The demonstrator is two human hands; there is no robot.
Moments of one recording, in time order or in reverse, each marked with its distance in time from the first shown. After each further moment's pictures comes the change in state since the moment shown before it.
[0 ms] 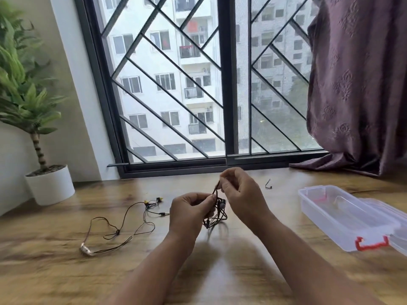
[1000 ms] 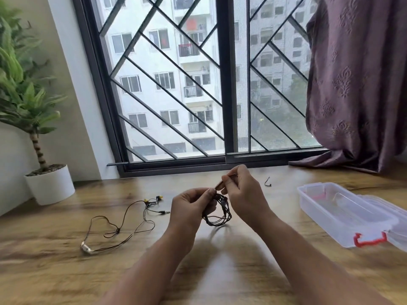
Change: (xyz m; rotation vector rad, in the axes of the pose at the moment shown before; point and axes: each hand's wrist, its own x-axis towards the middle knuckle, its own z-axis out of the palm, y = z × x) left_hand 0.001 0.002 0.000 -0.195 -0.047 -0.092; right_hand 0.001 0.002 0.000 -0.043 0.024 0.030
